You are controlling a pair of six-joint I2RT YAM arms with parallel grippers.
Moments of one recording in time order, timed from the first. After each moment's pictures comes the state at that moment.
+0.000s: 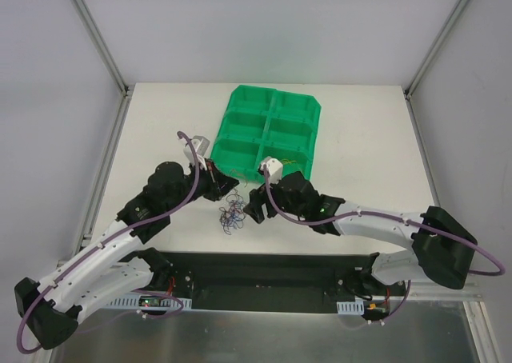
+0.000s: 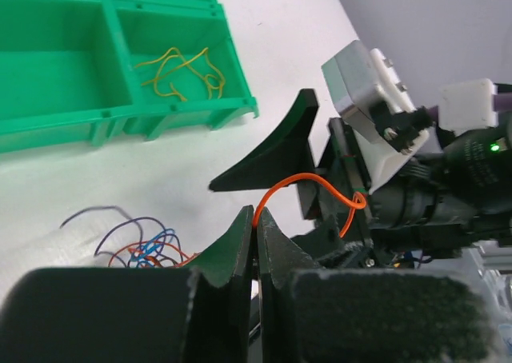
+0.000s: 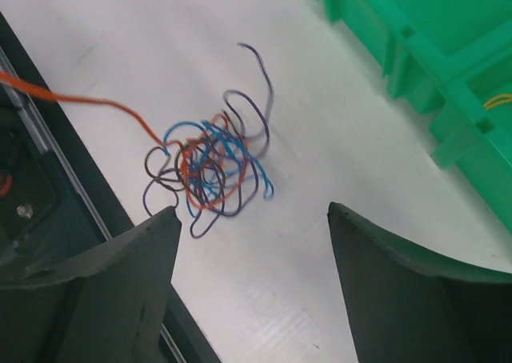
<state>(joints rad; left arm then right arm) -0.69 0.75 0.66 -0.19 0.13 -0.61 1.01 1.34 0.70 0.14 -0.06 0.28</state>
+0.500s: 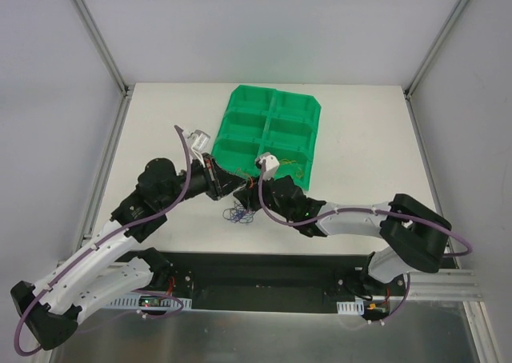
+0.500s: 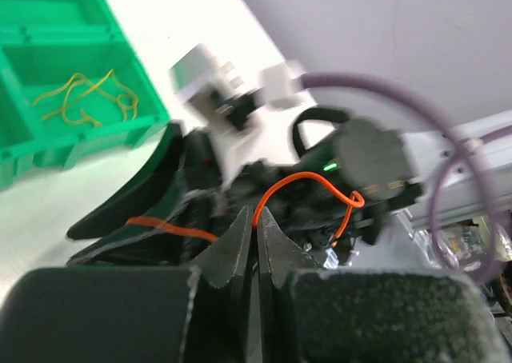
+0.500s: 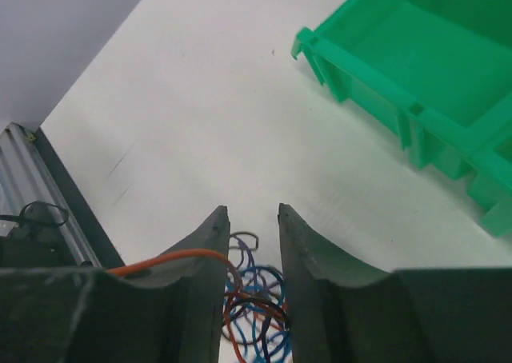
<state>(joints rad) -0.69 0.74 0.72 -0.13 0.33 -0.67 1.07 1.50 0.68 0.57 0.11 0.47</state>
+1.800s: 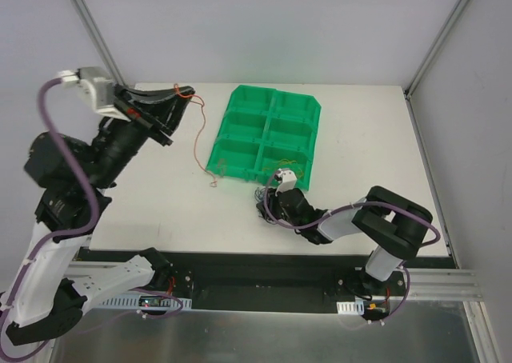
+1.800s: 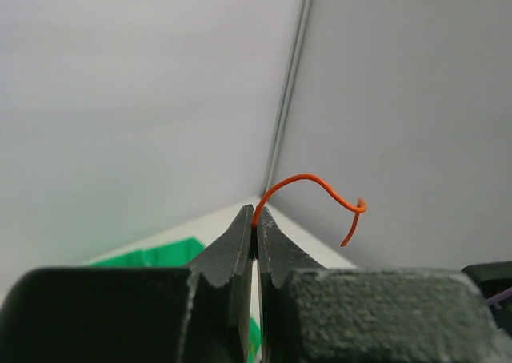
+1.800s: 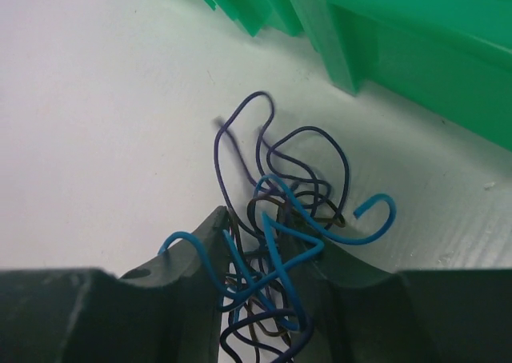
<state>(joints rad) -0.69 0.88 1.57 -0.25 0.06 -0.20 0.99 1.68 0.49 0.71 0.22 0.59</state>
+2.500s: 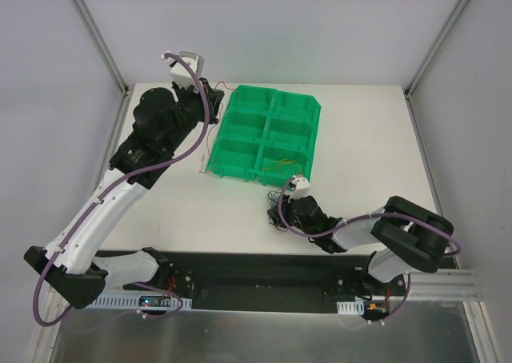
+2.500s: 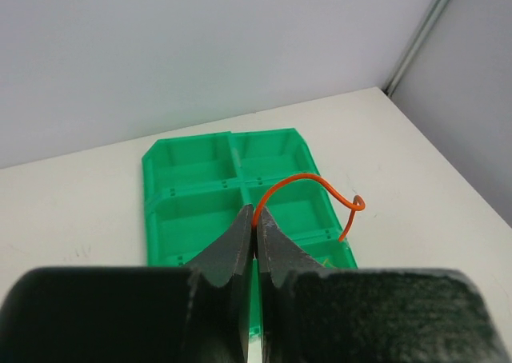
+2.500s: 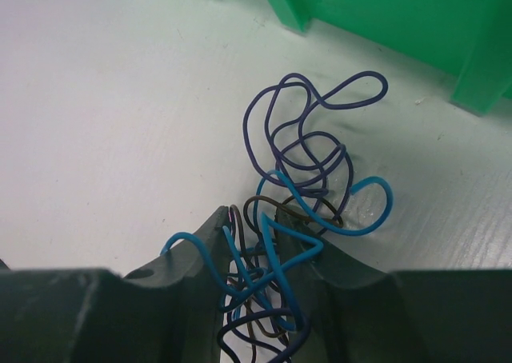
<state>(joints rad) -0.62 1.14 1.40 -0.27 -0.12 -0.16 0.99 1.52 0.32 0.71 0.23 0.63</state>
